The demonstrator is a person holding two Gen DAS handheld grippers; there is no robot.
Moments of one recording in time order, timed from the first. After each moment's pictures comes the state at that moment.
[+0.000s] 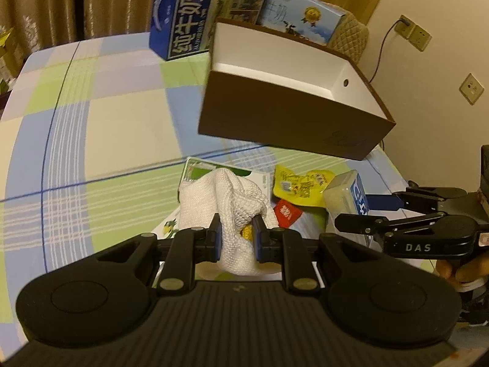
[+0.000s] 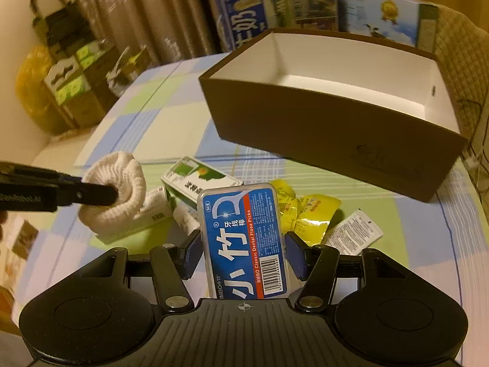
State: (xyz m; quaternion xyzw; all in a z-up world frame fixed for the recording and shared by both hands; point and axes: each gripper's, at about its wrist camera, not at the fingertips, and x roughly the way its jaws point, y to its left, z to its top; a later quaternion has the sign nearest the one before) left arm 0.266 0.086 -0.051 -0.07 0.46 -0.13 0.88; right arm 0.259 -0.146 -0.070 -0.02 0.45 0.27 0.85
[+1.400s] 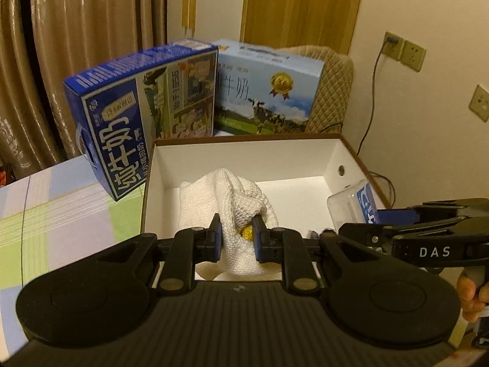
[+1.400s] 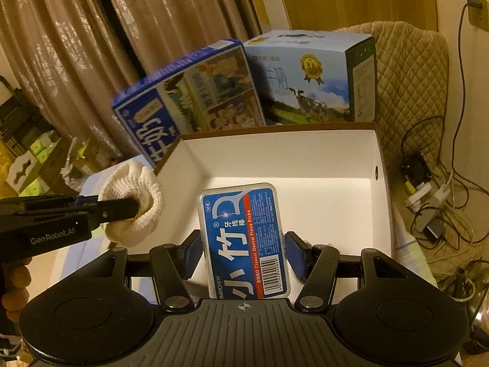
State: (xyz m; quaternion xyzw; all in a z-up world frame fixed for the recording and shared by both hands) left arm 0.458 -0.023 0.005 0.03 0.37 -0.15 0.92; right arm 0.432 -0.202 -0.004 0.08 0.41 0.19 0.89
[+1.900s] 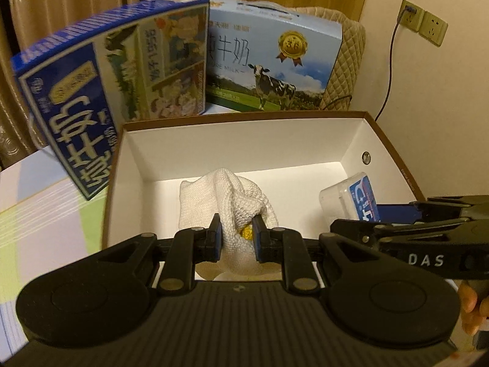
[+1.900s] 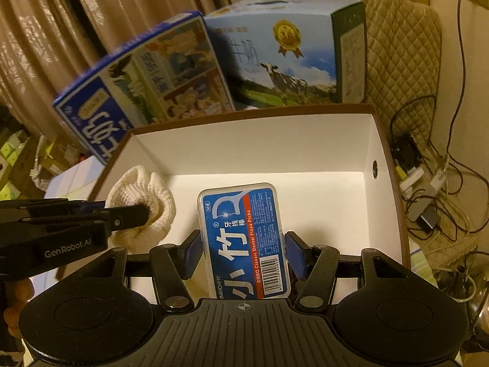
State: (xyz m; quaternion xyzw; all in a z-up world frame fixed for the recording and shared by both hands) left arm 0.535 -0.052 -0.047 0.04 0.43 -0.16 0.89; right arm 0.497 -0.199 -0.047 0.08 0.45 0.15 0.88
